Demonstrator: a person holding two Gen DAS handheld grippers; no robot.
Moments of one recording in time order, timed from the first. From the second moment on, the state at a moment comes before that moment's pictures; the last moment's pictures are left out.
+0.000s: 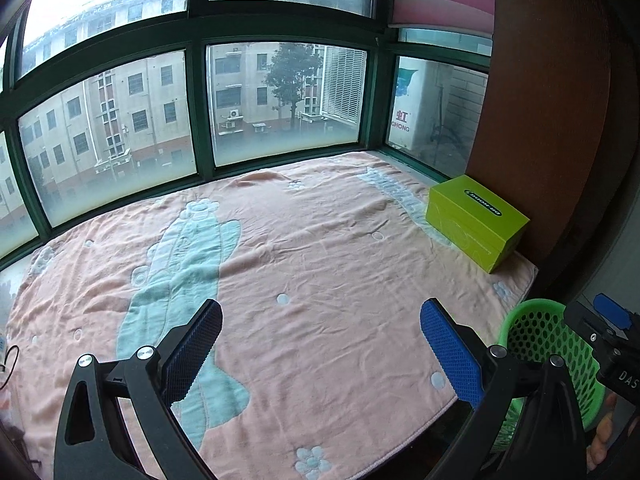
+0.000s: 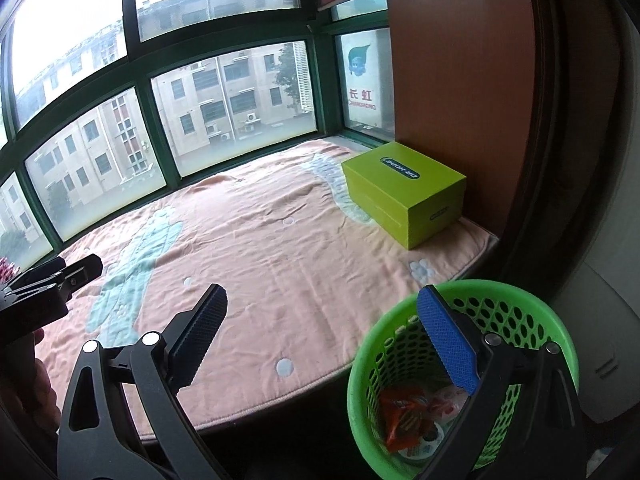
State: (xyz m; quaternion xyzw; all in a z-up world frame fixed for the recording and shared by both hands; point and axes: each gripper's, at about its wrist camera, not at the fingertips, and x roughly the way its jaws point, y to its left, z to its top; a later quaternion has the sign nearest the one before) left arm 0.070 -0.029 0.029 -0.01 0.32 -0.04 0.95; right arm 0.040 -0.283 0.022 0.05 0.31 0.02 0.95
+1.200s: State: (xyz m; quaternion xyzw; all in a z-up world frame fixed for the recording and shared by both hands) left arm 0.067 -0.014 0.025 -0.01 0.32 -0.02 0.95; right arm 0.041 -0.268 0.018 0.05 0.32 0.03 0.95
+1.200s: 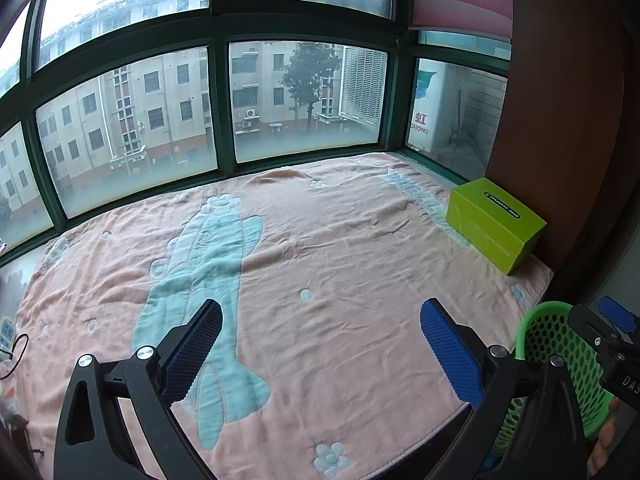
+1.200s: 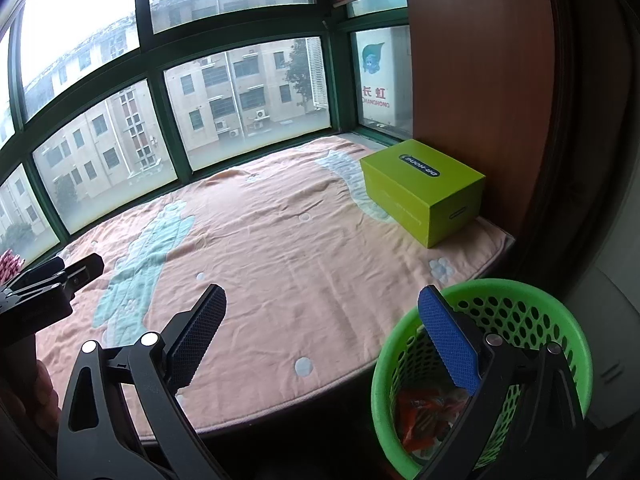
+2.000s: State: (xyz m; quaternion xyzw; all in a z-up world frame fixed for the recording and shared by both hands) left arm 0.068 -0.010 0.022 -0.02 0.33 -0.01 0.94; right arm 0.039 -0.262 0.012 0.05 0.32 0.03 0.95
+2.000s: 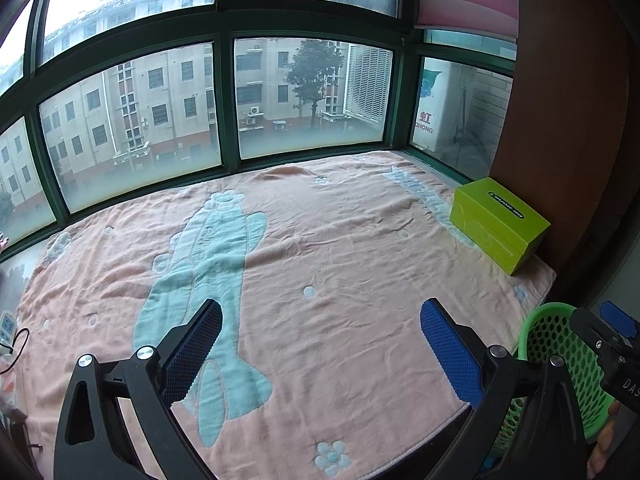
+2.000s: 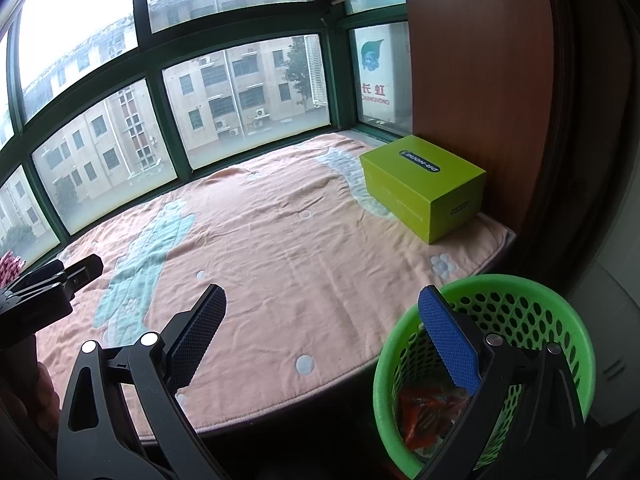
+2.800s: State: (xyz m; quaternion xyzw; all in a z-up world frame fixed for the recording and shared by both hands) left arm 0.065 -0.008 0.021 -0.02 0.32 0.01 0.95; right arm 0.039 -0.260 0.012 0.05 0.31 0.03 0.95
